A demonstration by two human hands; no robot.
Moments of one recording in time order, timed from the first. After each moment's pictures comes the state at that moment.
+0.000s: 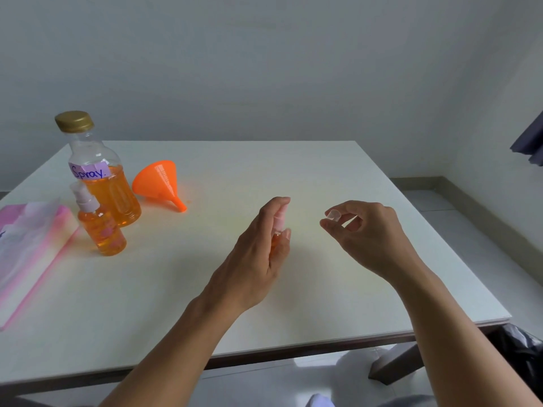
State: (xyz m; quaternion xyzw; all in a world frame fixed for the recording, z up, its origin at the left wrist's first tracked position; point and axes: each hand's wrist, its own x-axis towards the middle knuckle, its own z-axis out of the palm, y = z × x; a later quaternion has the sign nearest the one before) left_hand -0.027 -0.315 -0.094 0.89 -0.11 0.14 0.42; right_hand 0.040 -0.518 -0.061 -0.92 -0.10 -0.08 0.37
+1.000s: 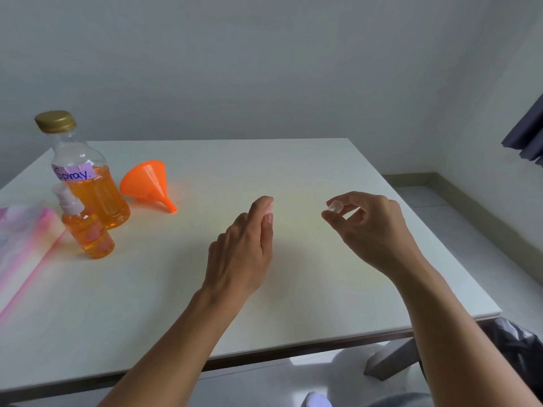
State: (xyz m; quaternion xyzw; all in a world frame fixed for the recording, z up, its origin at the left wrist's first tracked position) left_hand -0.010 -0.324 -0.096 0.94 0.02 0.21 0.27; right_hand 0.041 -0.527 -0.054 -0.91 -0.09 -0.10 0.39
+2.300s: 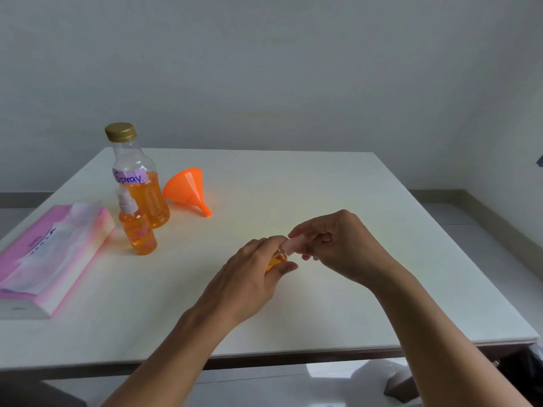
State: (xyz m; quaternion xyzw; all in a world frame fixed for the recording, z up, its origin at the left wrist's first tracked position) left_hand -0.049 -0.281 -0.095 0.94 -0.04 0.12 0.32; right_hand 0.029 -0.460 -0.051 -0.87 -0.29 0.03 0.41
